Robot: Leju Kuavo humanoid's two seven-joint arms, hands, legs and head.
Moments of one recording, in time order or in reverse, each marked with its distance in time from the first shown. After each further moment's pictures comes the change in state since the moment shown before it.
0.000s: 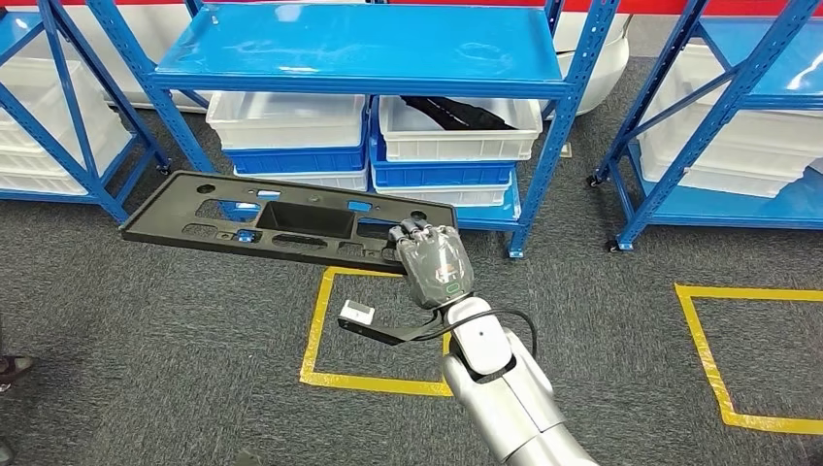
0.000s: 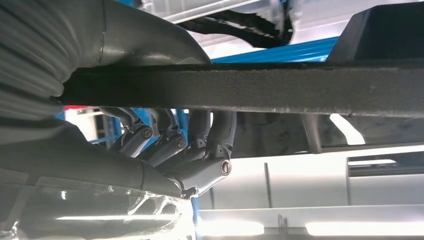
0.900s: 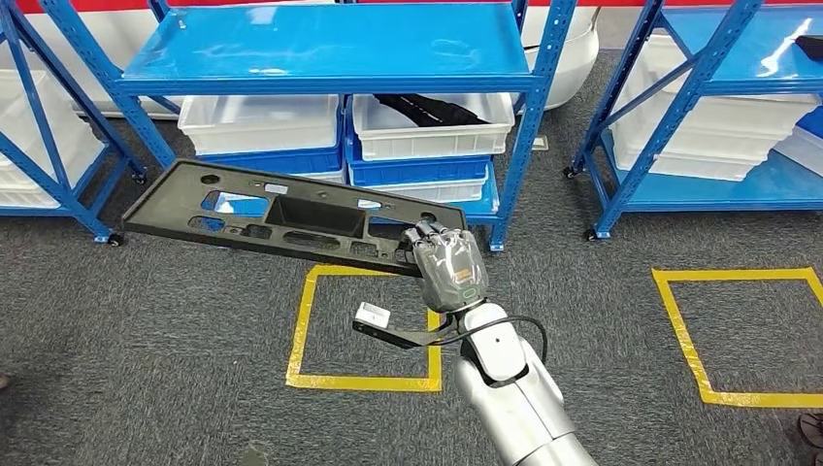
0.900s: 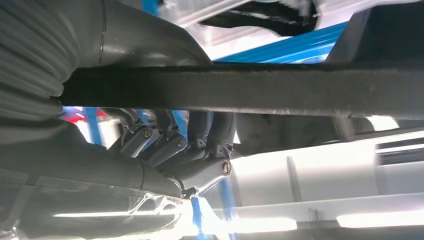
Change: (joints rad) left arm 0.000 -0.008 -0.003 -0.001 -0.044 0.096 -0.036; right arm 0.031 -0.017 -0.034 -0.028 -0.072 -0.049 -0.062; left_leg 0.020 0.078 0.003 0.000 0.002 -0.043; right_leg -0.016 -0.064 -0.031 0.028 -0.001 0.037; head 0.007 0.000
